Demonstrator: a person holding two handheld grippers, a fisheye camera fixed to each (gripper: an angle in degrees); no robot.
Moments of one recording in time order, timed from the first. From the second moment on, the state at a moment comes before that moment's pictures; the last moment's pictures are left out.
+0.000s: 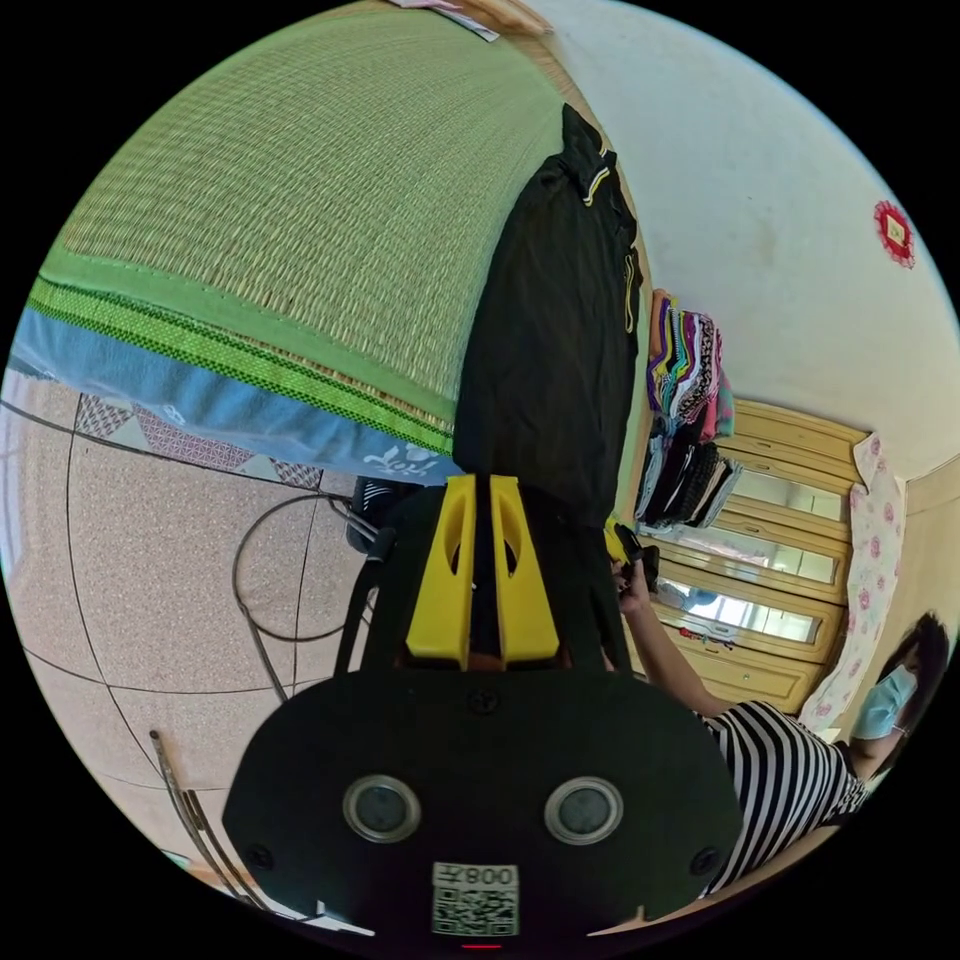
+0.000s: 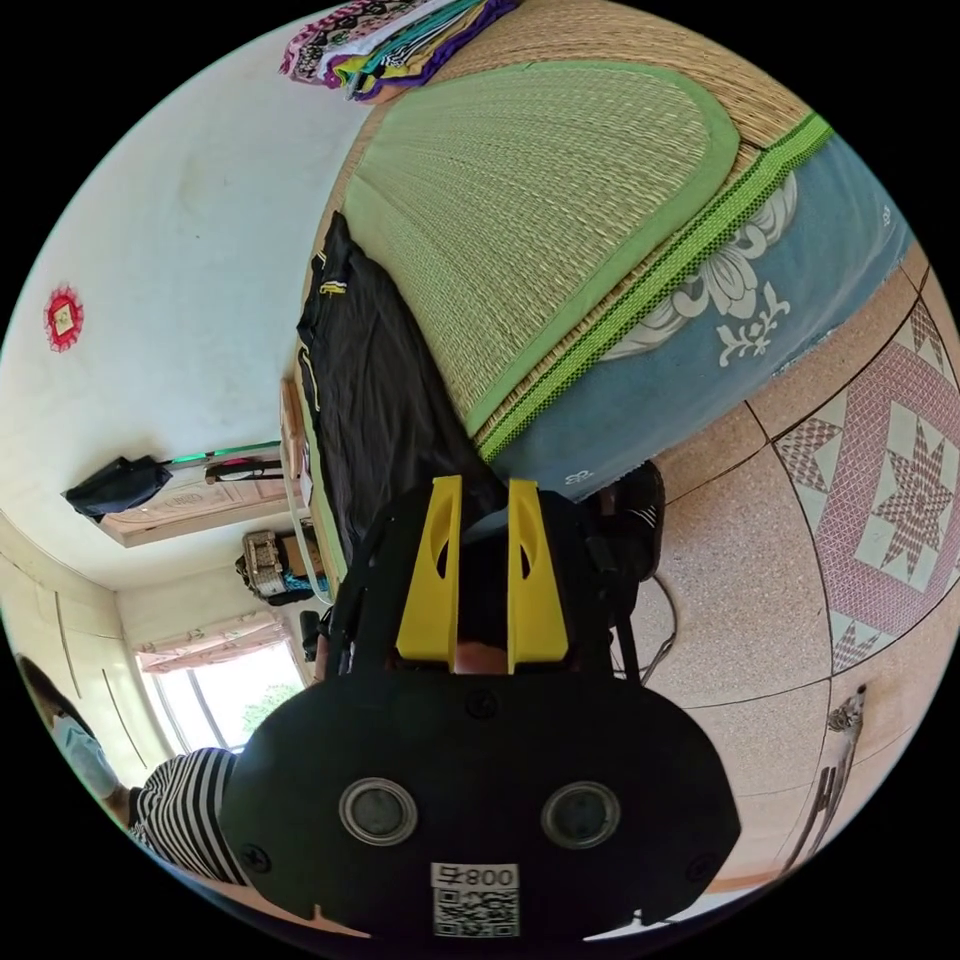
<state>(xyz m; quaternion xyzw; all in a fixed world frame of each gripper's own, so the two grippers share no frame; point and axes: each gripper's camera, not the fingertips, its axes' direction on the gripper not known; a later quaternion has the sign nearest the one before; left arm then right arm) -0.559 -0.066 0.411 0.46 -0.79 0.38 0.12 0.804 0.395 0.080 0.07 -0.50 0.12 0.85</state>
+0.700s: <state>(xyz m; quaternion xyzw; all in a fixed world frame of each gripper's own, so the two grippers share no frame) -0.596 -0.040 0.388 0.39 -0.78 0.46 0.16 0.843 0.440 0.110 0.13 -0.58 0.07 0.80</state>
